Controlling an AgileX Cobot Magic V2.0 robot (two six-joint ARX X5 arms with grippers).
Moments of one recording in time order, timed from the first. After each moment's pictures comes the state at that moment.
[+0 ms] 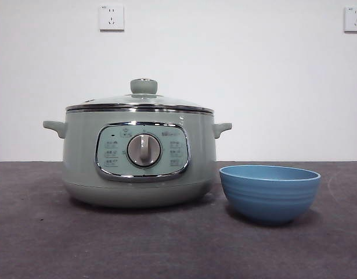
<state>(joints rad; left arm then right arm) 0.08 0.00 0.02 -0.17 0.14 0.08 0.24 0.44 0.84 -0.69 -0.26 0.00</state>
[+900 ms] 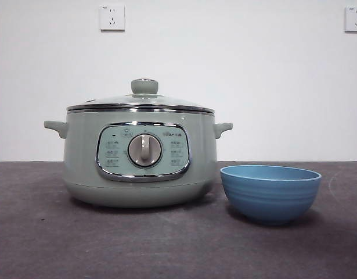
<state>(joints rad) 0.08 0.00 0.02 -0.17 0.14 0.08 0.00 0.00 0.03 -0.12 -0.17 0.00</state>
